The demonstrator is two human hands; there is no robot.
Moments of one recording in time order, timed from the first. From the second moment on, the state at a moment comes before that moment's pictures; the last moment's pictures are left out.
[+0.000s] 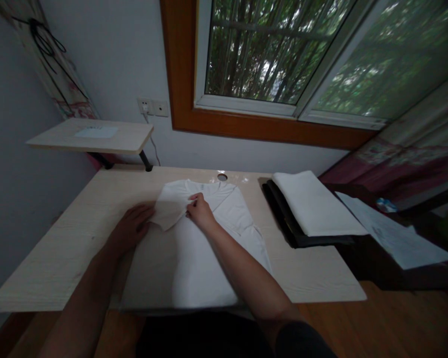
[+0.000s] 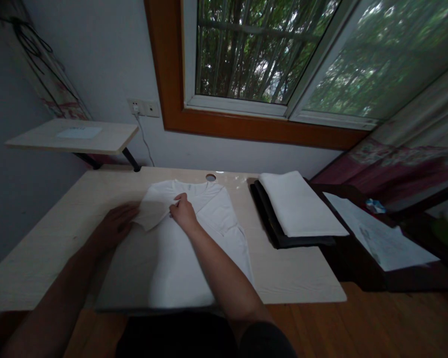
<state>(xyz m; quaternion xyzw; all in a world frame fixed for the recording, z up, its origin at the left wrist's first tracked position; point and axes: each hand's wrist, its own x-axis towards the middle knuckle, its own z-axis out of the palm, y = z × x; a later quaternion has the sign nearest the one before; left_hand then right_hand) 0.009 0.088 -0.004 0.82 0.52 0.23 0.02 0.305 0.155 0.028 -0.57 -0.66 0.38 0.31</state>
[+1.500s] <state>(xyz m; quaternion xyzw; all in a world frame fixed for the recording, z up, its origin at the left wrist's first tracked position) 0.006 0.085 -0.001 0.85 0.49 0.19 0.00 0.299 0.085 0.043 -0.38 -0.91 0.06 0.16</state>
